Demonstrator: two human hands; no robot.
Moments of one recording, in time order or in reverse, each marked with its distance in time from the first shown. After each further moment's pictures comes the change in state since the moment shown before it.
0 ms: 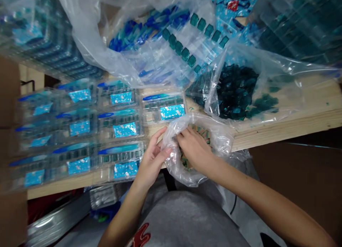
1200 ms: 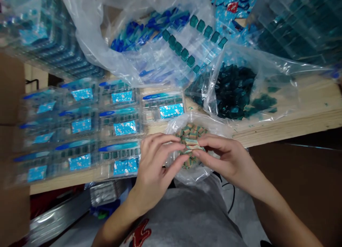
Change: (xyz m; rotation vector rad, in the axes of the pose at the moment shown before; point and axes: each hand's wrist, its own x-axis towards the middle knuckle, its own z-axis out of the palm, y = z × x) left_hand -0.022 0.039 0.025 1.034 -0.025 0.860; right_hand -0.062 0.019 -0.037 1.017 0.291 0.003
